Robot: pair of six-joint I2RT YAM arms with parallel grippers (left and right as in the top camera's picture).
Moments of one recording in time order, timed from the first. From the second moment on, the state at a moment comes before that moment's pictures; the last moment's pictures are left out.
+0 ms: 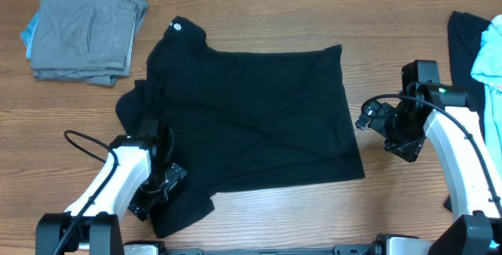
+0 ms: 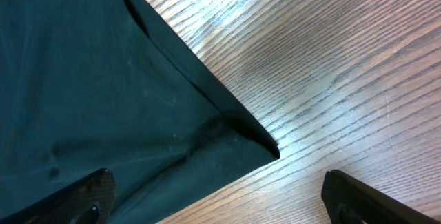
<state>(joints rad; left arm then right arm) -0.04 1.45 0.65 -0.96 -0.09 -0.96 -0.08 1.47 1.12 -1.15 -0.12 0.54</state>
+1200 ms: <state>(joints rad) -0.04 1.40 0.58 -0.77 0.02 -0.94 -0.08 1.47 0.75 -0.96 -0.29 0.58</state>
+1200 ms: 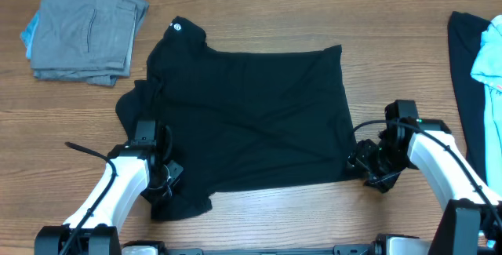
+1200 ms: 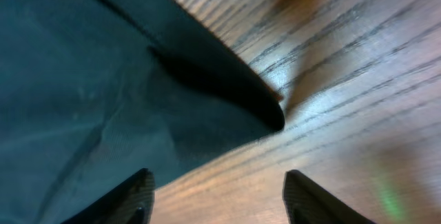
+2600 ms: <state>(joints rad) -0.03 1.40 0.72 -1.19 0.15 -0.81 -0.08 1.32 0.86 -1.09 -0.17 0.72</state>
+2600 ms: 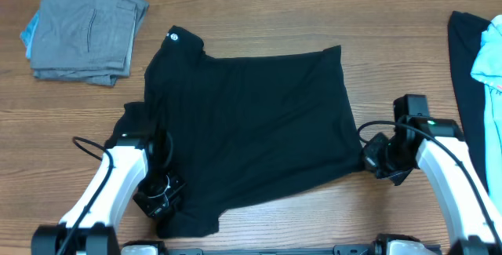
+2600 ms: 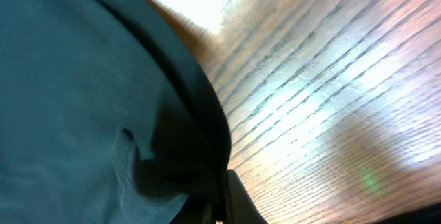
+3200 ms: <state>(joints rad) -0.03 1.29 0.87 -1.17 0.10 -0.78 -0.08 1.19 0.90 -0.90 -0.23 0.72</state>
